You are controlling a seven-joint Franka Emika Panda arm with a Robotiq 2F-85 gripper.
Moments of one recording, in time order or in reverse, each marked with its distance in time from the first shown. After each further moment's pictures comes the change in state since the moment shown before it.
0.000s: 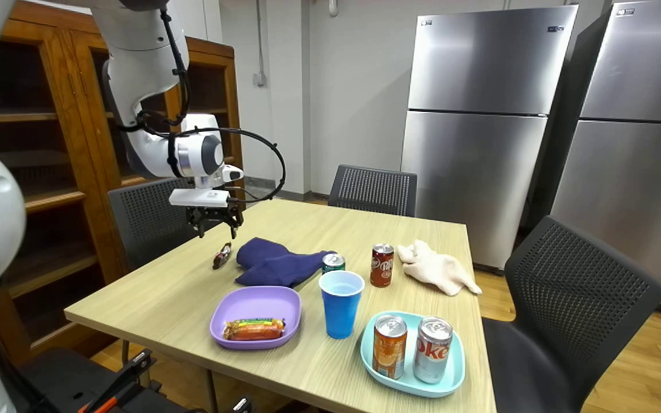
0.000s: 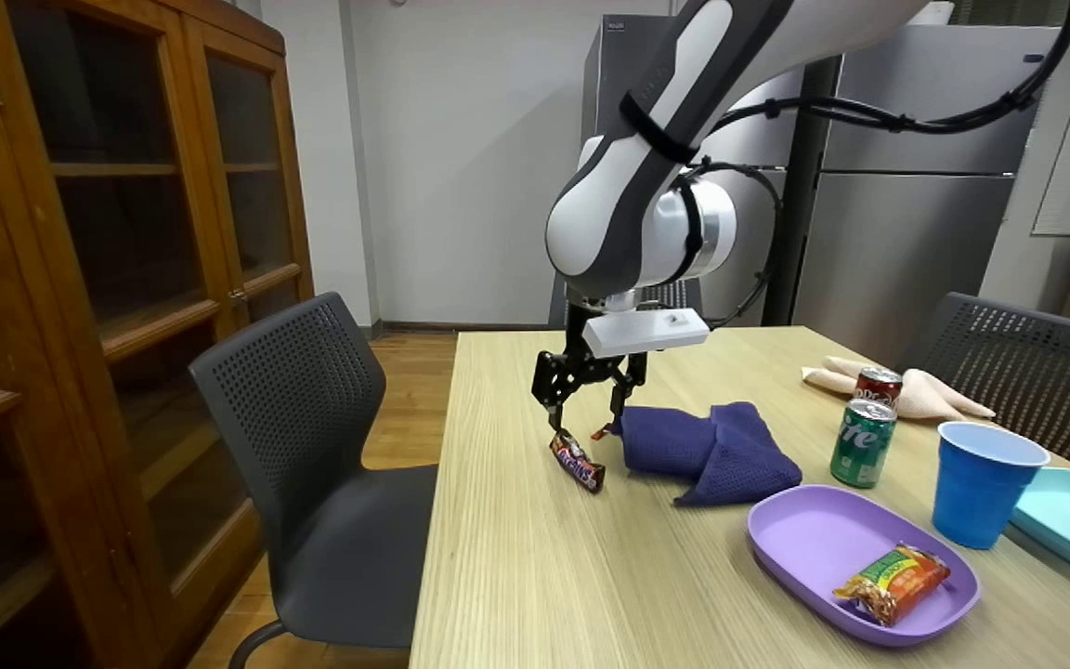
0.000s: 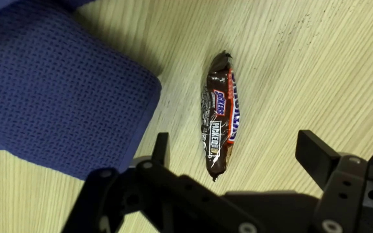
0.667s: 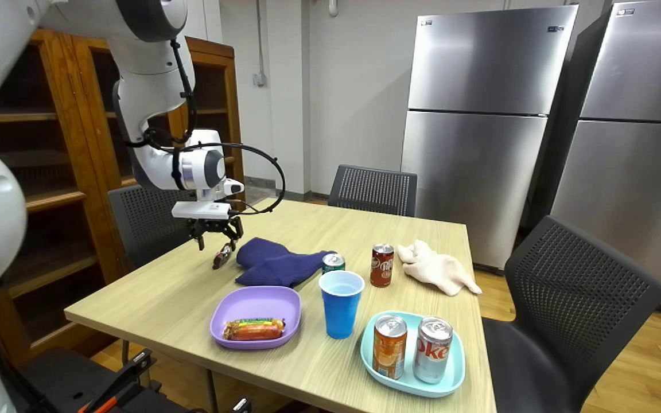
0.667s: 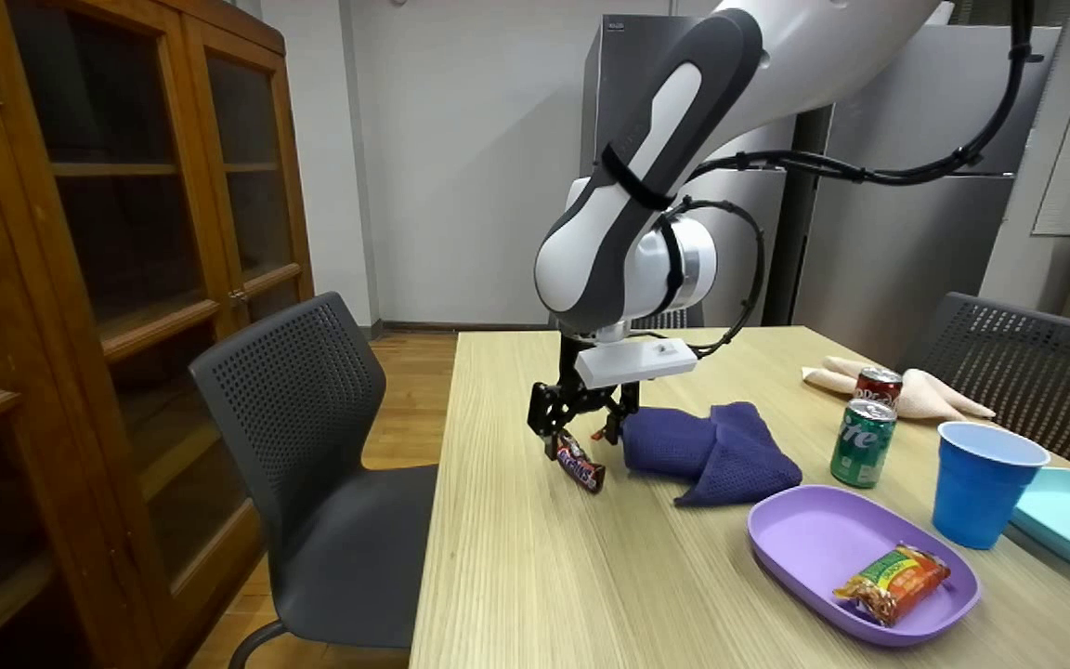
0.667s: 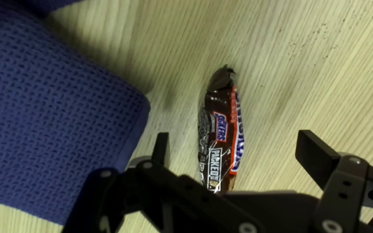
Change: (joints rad) arm 0.007 0.107 0.000 0.083 0.000 -0.035 -0.011
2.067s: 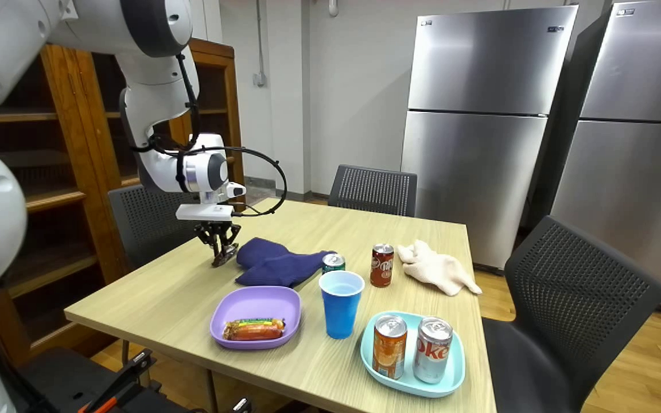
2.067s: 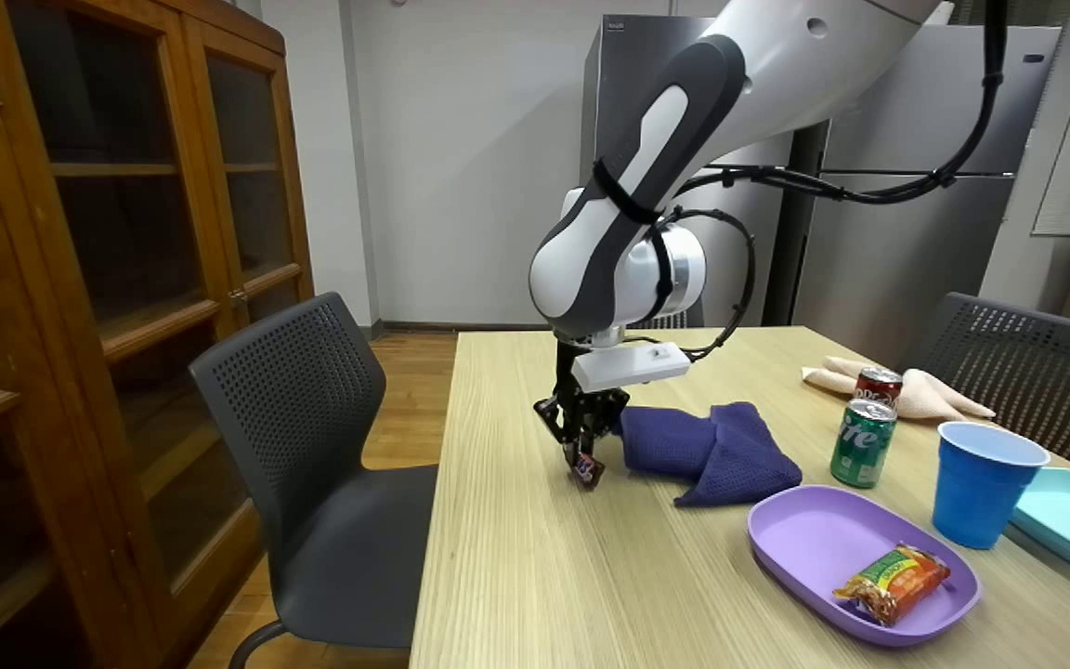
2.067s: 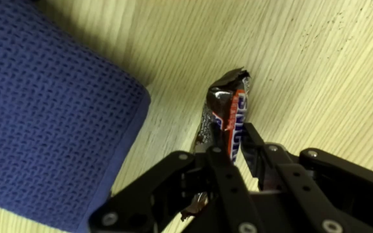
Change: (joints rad) arm 0.000 0.050 -0.001 0.069 0.000 -0.034 -0.020
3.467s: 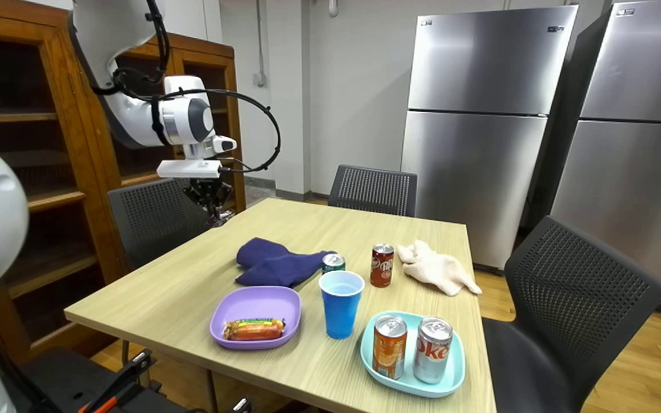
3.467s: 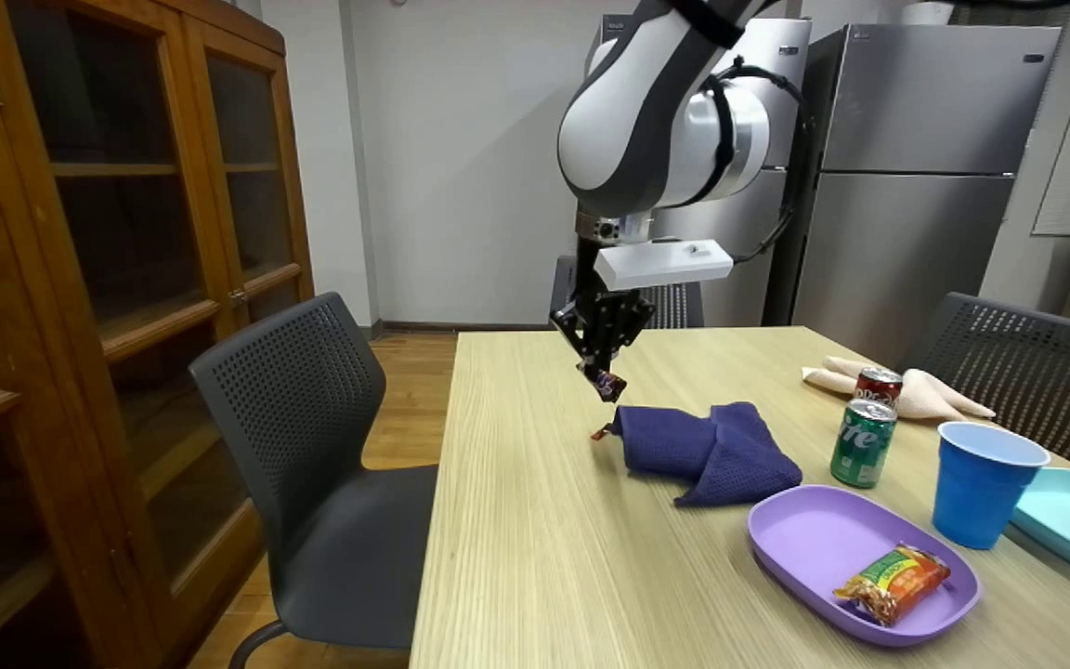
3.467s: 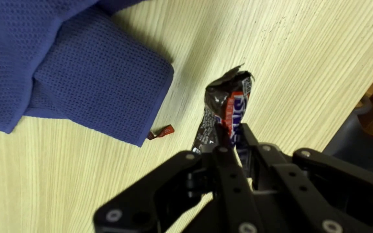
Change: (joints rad) arm 0.017 -0.376 -0.017 -0.282 -0.012 0.021 0.062
